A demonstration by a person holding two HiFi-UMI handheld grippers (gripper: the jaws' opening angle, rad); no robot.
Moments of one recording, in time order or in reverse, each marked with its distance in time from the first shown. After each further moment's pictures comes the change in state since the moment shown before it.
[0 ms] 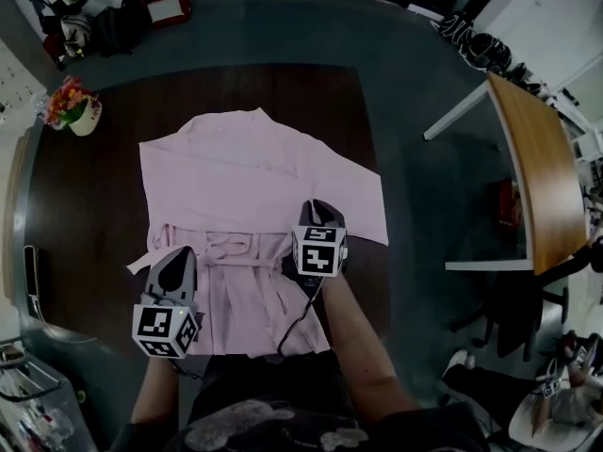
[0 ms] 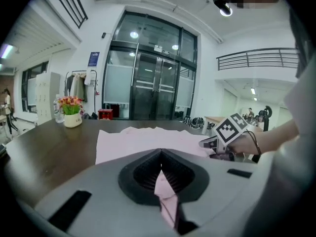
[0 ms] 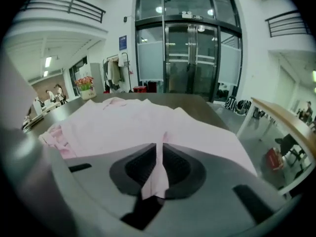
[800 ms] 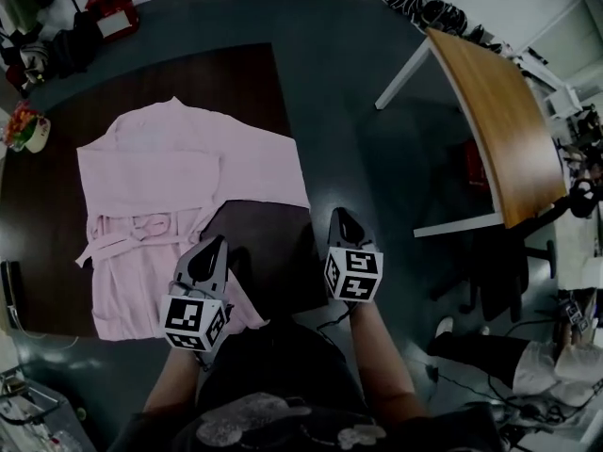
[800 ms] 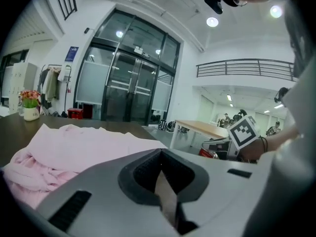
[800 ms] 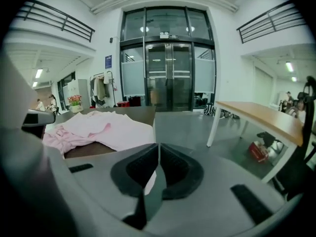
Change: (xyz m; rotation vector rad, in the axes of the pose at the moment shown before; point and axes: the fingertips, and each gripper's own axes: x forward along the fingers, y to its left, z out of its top) left arm 0.045 -0.250 -0.008 0.049 -0.056 -0.245; right arm -0.165 -0.212 -0.080 0.125 -0.187 -0.122
